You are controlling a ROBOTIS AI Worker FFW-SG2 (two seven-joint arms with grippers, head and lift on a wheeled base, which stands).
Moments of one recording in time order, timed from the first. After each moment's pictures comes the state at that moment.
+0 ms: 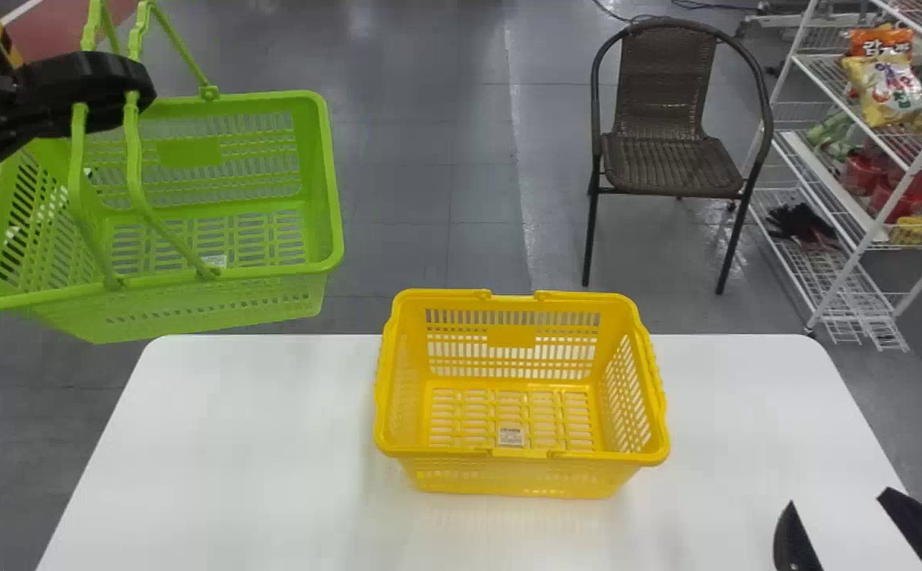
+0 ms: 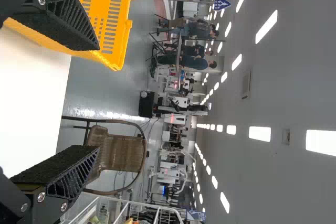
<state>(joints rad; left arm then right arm) -0.77 0.70 0.30 -1.01 1.04 1.57 -0.74 0.58 -0.12 -0.16 -1.50 -0.11 -0.68 0.28</state>
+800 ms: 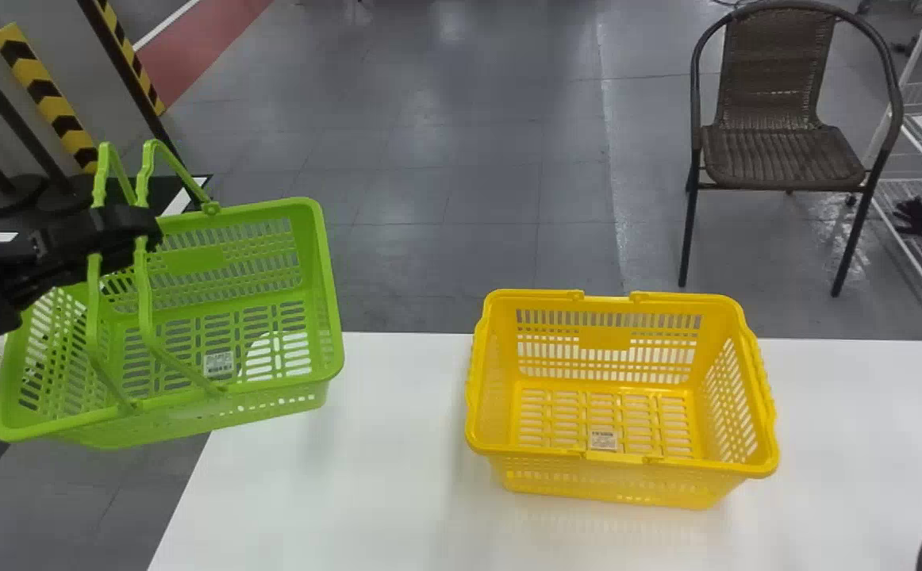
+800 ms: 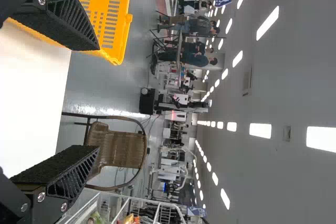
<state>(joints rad) -0.21 0.78 0.67 -1.31 1.11 1.57 -0.81 0.57 -0.12 -0.18 -1.50 -0.12 -0.67 0.28</state>
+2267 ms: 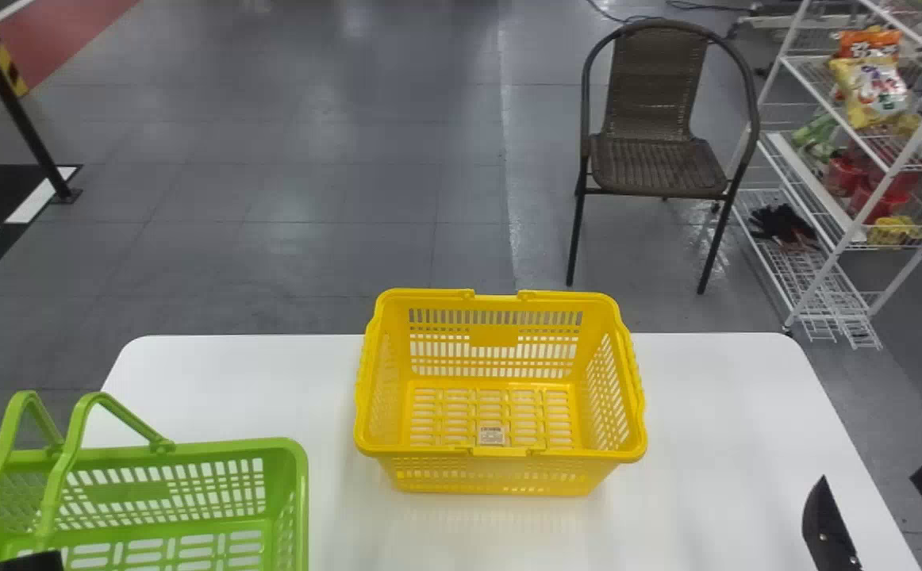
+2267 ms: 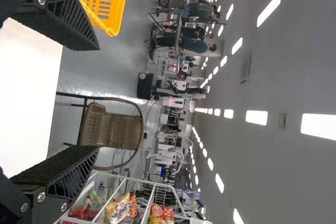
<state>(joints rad) 0.63 0.43 0.95 -2.07 1.36 1.57 -0.79 0.55 -0.14 -0.24 -1.50 -0.14 -0.66 0.28</state>
